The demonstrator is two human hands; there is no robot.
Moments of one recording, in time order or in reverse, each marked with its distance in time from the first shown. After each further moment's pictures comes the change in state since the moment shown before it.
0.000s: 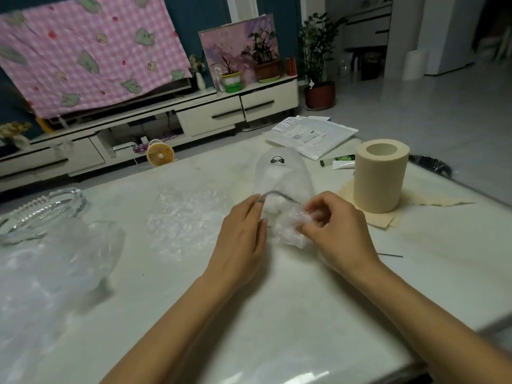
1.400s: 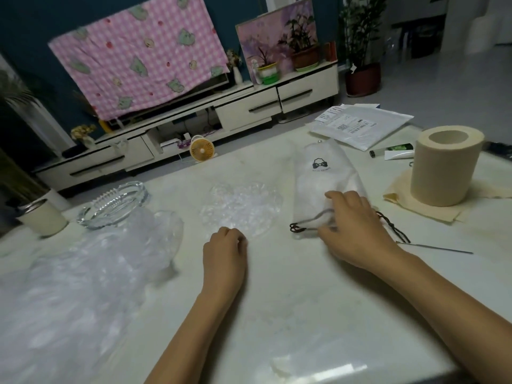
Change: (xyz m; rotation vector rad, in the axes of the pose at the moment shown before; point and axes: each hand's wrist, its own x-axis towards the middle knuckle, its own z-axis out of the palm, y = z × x) left_hand -0.053 -0.065 -0.038 0.239 0.028 -0.454; right_hand 0.002 -0.012 0.036 -0.539 -0.313 -0.087
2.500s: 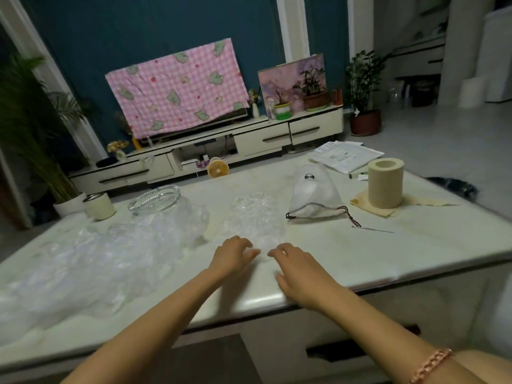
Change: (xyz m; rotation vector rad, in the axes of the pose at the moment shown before) left_hand -0.082 0.005 -0.069 0.052 -0.315 0.011; right_hand -0.150 -0.067 -0.005 -0.084 -0.210 -0.454
